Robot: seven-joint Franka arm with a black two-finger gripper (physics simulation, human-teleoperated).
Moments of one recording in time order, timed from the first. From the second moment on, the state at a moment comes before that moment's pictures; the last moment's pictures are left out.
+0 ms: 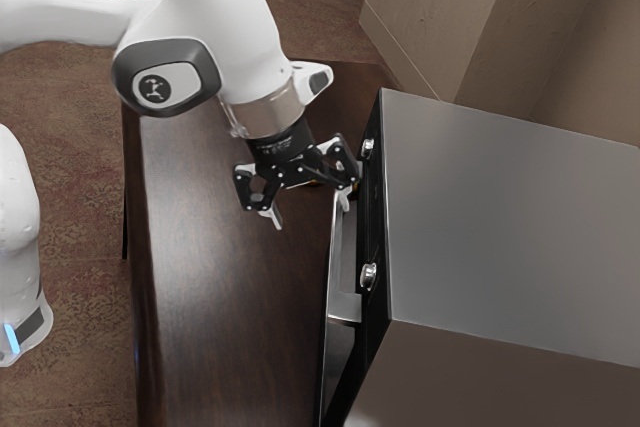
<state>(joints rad) 0.25 -0.78 -0.62 -2.30 -0.49 2.14 -1.51</state>
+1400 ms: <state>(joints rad) 0.25 -0.97 -0.62 -2.48 -0.62 2.13 -1.47</state>
